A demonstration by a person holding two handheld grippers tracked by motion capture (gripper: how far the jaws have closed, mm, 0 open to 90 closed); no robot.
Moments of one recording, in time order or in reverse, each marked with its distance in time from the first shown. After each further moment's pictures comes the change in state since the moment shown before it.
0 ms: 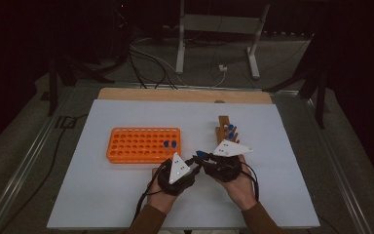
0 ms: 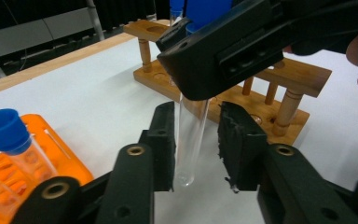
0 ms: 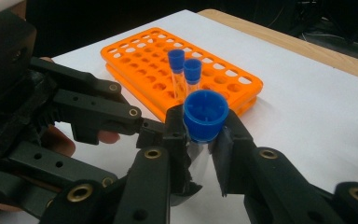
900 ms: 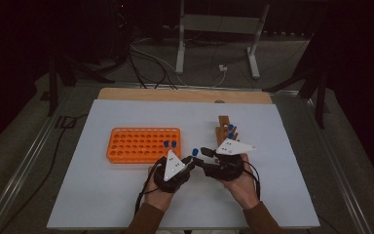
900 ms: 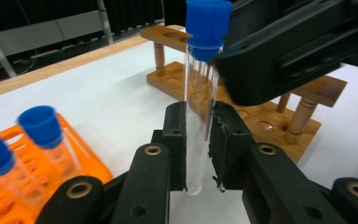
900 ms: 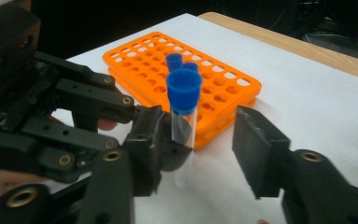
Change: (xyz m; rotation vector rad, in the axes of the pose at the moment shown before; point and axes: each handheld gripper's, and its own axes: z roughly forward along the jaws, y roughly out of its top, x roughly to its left) left arm 0.012 -0.001 -0.006 -0.018 0.030 -0.040; right arm -0.006 0.001 -0.005 -0.011 0.017 0.020
